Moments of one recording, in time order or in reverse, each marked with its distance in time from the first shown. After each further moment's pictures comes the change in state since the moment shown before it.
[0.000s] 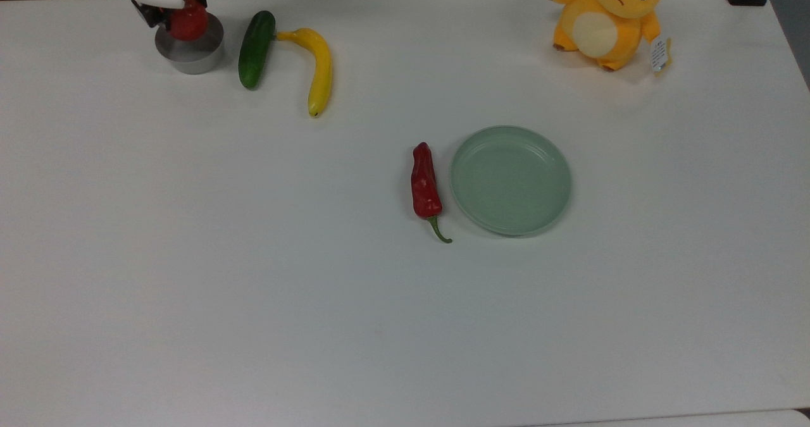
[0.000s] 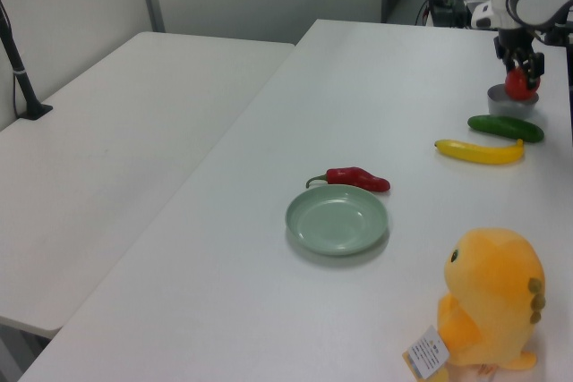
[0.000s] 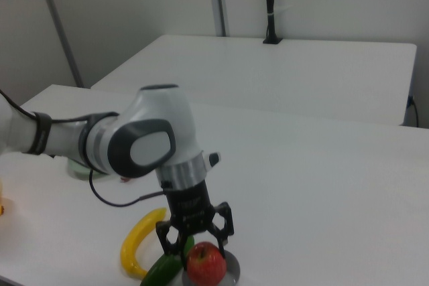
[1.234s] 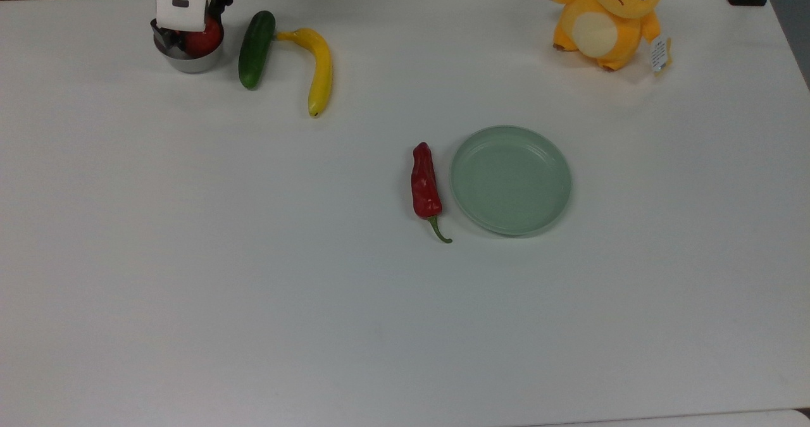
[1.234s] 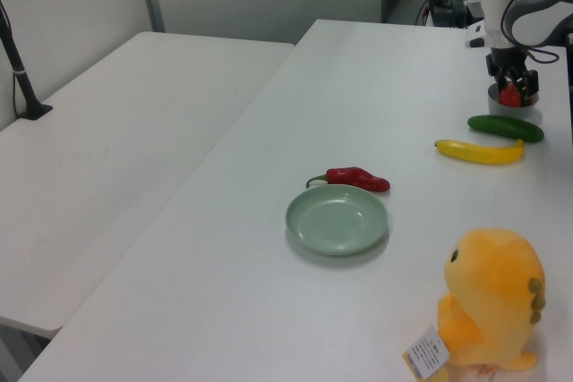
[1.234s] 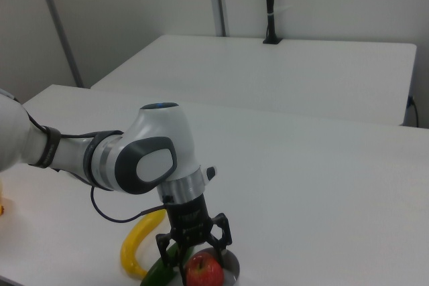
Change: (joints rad) arm 0.011 0.065 0.013 -0.047 -0.016 0.097 0.000
